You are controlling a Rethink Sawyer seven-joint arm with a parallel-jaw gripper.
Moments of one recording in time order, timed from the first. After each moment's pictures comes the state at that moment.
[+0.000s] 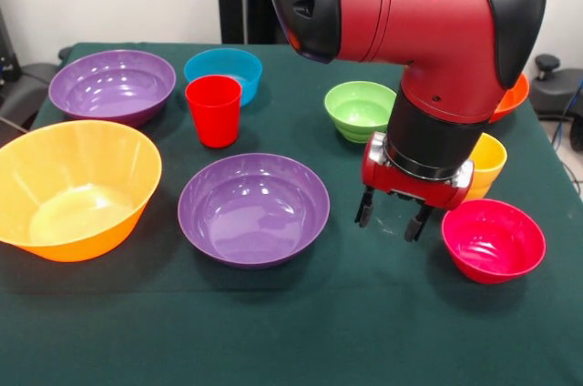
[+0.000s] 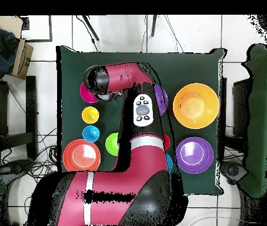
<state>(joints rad) -0.09 -0.27 0.08 0.99 -0.27 0.89 2.16</state>
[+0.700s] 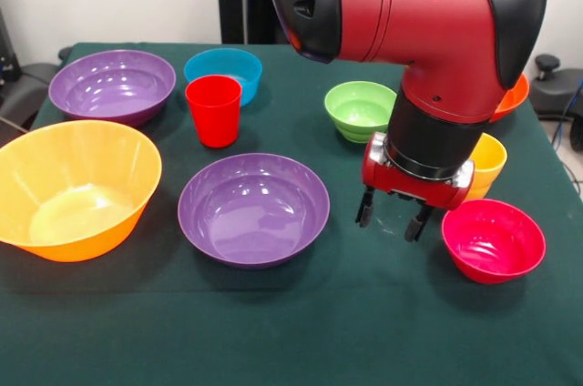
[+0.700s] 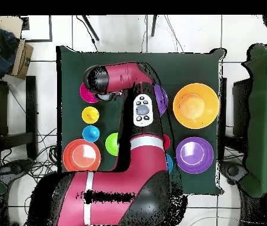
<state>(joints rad) -0.08 -0.27 0.08 0.99 -0.27 0.89 2.16</state>
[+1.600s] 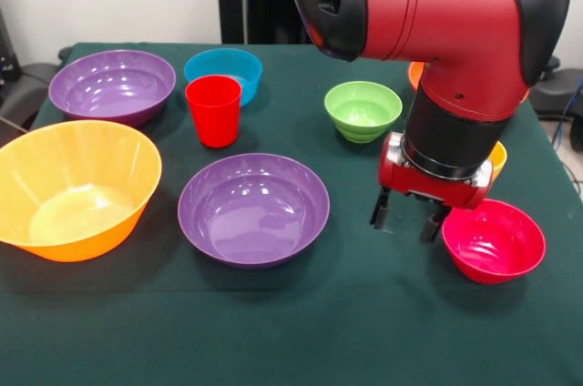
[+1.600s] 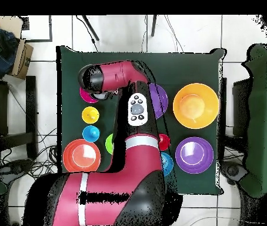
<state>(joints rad) -0.06 -0.27 0.08 0.98 -0.27 0.90 2.16</state>
